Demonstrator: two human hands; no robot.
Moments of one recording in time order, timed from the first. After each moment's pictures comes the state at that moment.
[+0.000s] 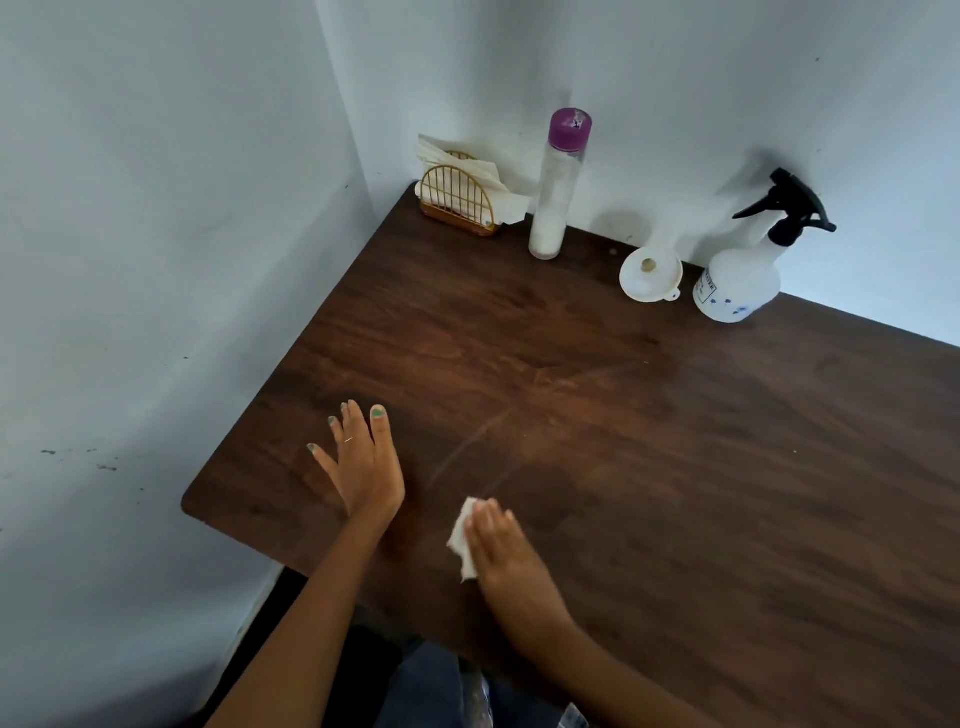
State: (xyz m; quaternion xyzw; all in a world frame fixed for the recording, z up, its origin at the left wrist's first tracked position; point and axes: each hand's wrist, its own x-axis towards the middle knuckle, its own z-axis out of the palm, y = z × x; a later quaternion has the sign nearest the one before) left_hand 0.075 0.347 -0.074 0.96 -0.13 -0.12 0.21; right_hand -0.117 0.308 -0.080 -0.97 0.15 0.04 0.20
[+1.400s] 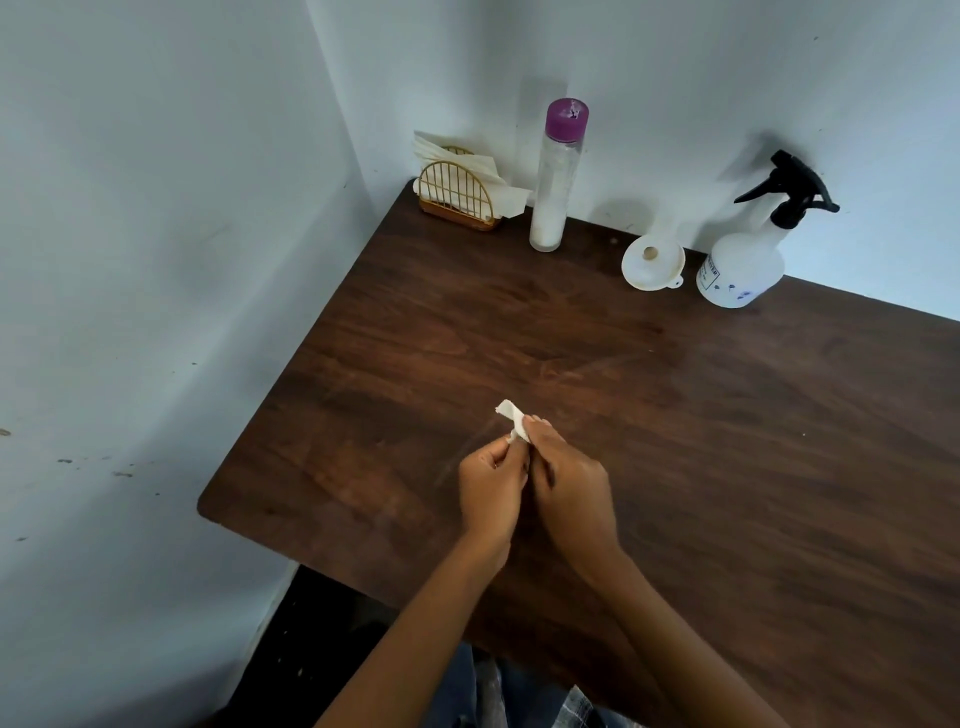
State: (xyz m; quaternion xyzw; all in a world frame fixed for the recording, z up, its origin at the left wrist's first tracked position) left_hand -0.029 0.301 0.008 0.69 -0.01 -0.40 0.60; right_hand -0.097 0.251 -0.012 -0.85 0.36 -0.21 0.33
